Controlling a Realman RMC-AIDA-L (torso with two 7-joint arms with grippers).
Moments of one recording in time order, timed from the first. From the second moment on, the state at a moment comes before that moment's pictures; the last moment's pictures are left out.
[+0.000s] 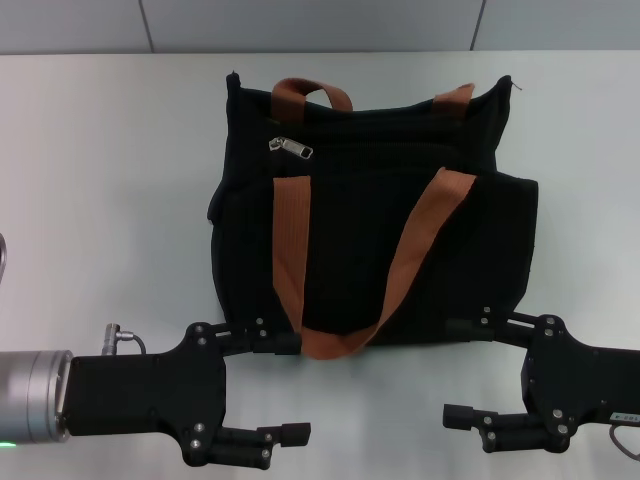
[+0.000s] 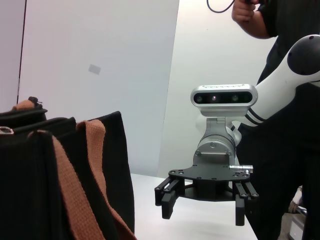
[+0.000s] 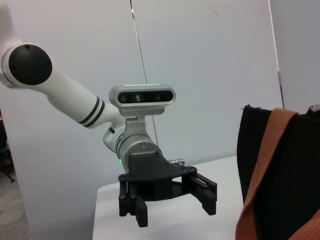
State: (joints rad) left arm -0.42 -2.05 0.90 0.37 1.87 1.82 -0.87; right arm 0.39 2.08 -0.54 -0.41 -2.14 -1.87 0.86
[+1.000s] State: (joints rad) left arm -0.42 -2.05 0.88 0.37 1.87 1.84 -0.86; right arm 0.40 2.08 -0.54 -0.41 -2.14 -1.87 0.86
